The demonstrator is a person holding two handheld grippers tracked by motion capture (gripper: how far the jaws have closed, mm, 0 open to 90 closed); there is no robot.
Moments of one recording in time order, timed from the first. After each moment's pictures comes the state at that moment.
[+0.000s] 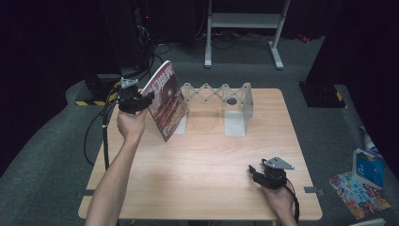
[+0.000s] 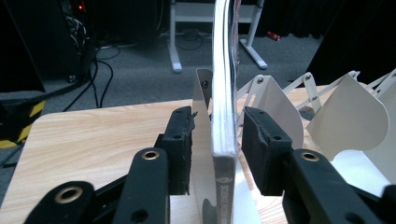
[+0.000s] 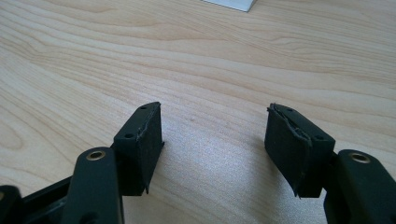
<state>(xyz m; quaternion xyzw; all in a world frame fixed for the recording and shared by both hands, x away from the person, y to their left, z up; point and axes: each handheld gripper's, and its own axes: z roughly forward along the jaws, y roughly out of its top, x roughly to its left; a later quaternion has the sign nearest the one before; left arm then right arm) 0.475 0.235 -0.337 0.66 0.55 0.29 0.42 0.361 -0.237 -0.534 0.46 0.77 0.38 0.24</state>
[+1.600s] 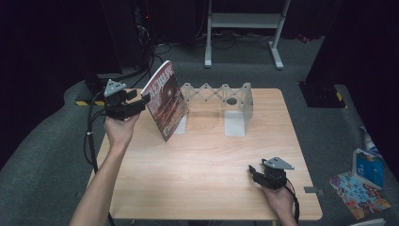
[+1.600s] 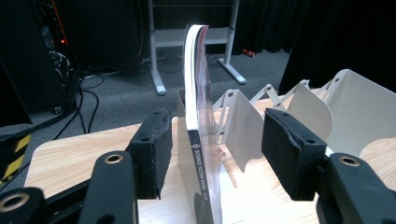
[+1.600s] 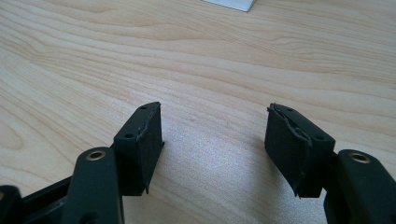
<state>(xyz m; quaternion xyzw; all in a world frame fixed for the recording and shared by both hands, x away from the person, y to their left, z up) 0.430 0.252 -0.312 0.67 0.49 0.30 0.47 0.361 -0.237 -0.534 0.46 0.77 0.38 0.24</state>
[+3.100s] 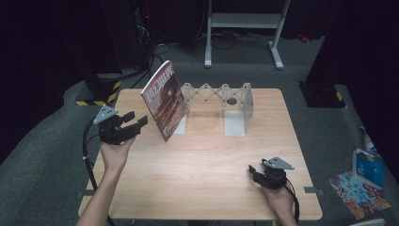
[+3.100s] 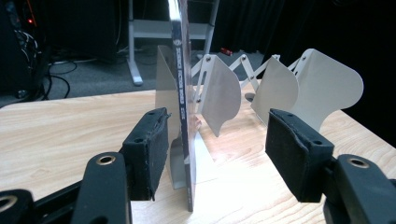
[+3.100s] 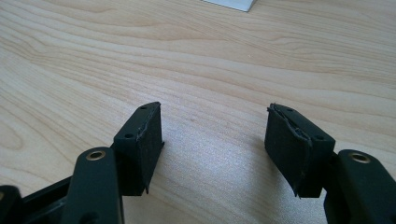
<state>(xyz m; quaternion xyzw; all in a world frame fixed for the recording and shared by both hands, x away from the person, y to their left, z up) 0.380 0.268 -0.357 0.66 0.49 0.25 0.51 0.361 -0.237 -0.534 0.46 0.77 0.38 0.24</state>
